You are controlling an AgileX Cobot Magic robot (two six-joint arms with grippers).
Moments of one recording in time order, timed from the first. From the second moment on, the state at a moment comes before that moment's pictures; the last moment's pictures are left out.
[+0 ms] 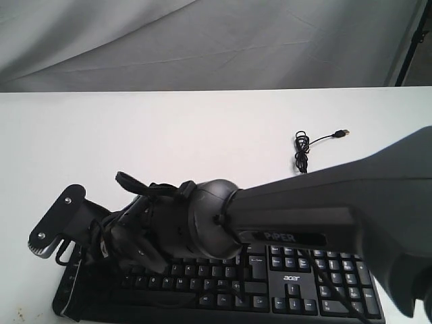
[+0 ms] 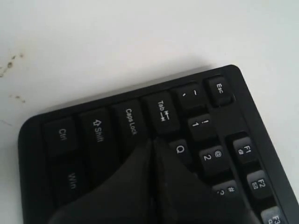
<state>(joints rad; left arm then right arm) -0.18 0.00 0.00 0.04 0.26 -0.02 1.07 2.17 -1.39 0.02 0.24 -0.18</state>
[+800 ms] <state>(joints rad) -0.18 0.00 0.00 0.04 0.26 -0.02 1.07 2.17 -1.40 0.04 0.27 -0.18</state>
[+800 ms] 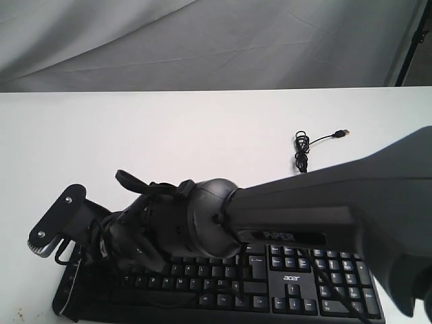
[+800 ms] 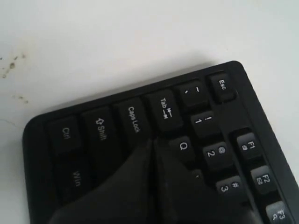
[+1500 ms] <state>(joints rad) -0.18 0.00 0.00 0.04 0.26 -0.02 0.94 1.82 -0.92 0.05 0.10 -0.15</state>
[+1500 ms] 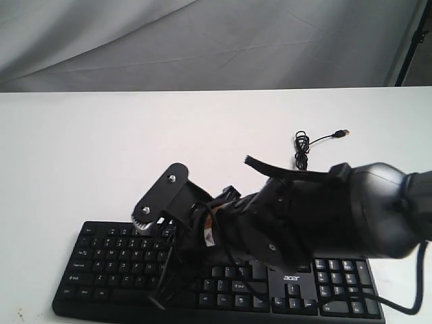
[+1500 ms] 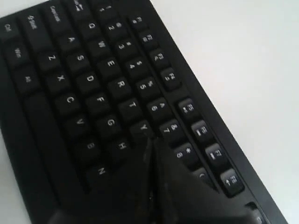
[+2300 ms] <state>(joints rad) -0.18 0.00 0.00 0.04 0.26 -0.02 0.90 1.87 -0.88 0.05 0.02 -0.15</state>
